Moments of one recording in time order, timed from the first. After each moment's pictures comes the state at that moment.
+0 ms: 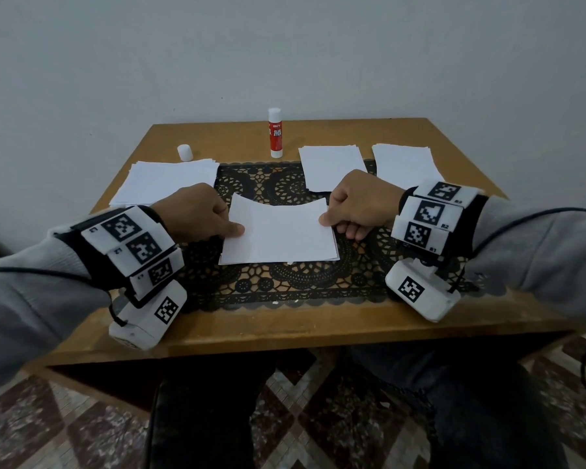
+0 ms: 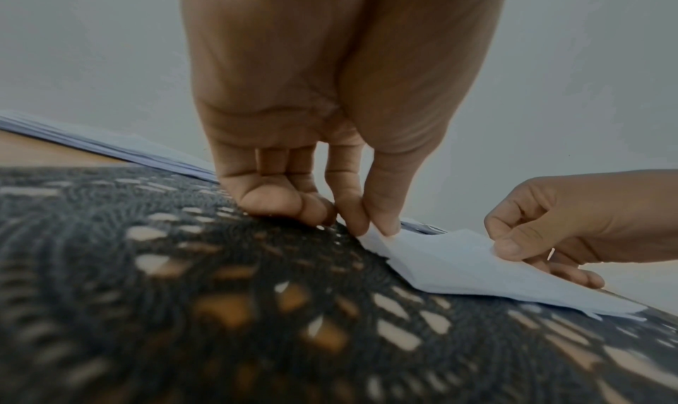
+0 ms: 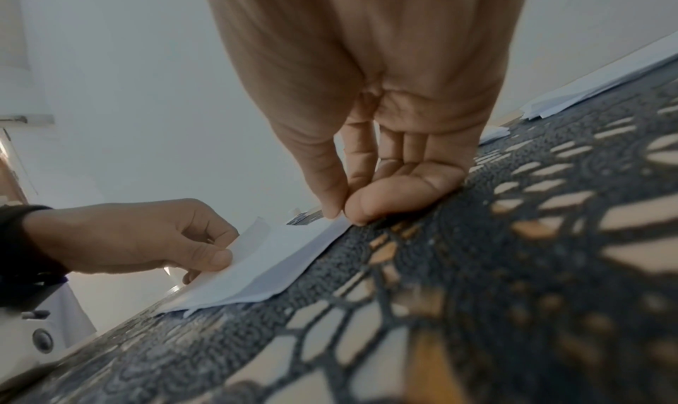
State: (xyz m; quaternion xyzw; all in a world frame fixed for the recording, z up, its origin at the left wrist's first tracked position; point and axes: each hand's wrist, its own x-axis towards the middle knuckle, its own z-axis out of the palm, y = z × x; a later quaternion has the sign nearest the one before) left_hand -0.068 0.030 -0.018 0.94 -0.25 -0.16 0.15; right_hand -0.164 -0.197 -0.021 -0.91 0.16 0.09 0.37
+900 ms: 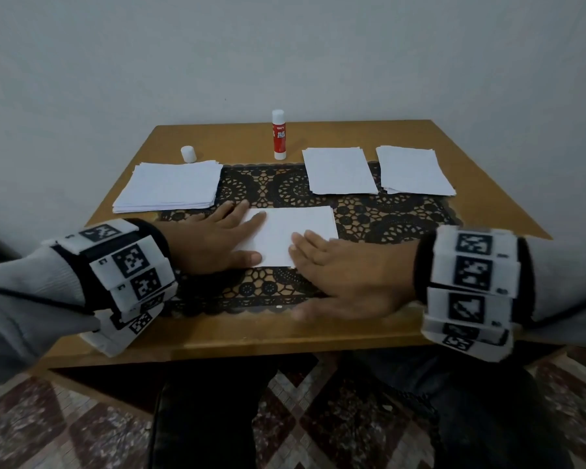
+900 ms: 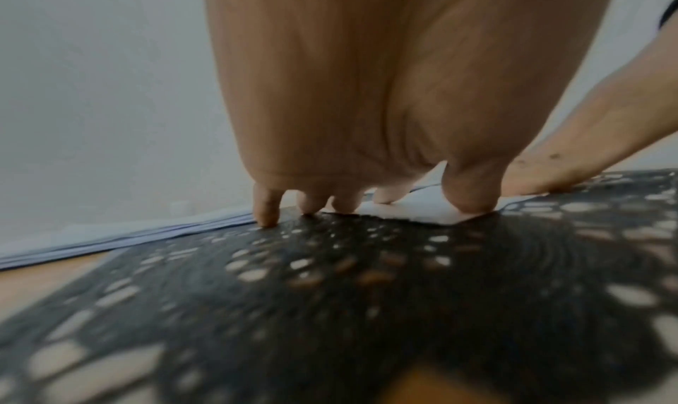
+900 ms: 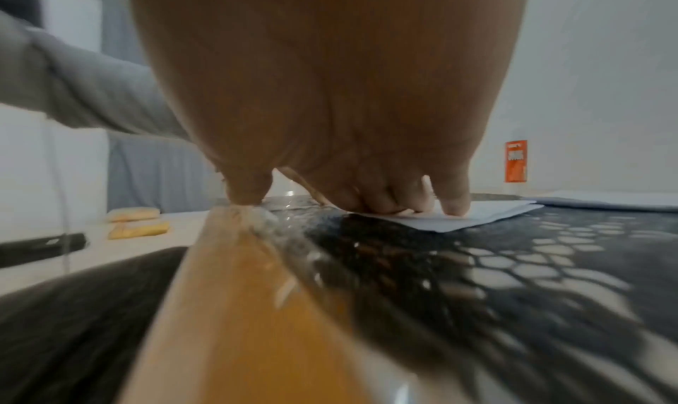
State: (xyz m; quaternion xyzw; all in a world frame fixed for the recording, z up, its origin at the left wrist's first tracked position) left_hand -0.083 0.032 -0.027 0.87 -0.40 -0.23 -0.16; right_hand -0.221 -0.144 -0.020 -0.95 -0.14 0.28 -0.06
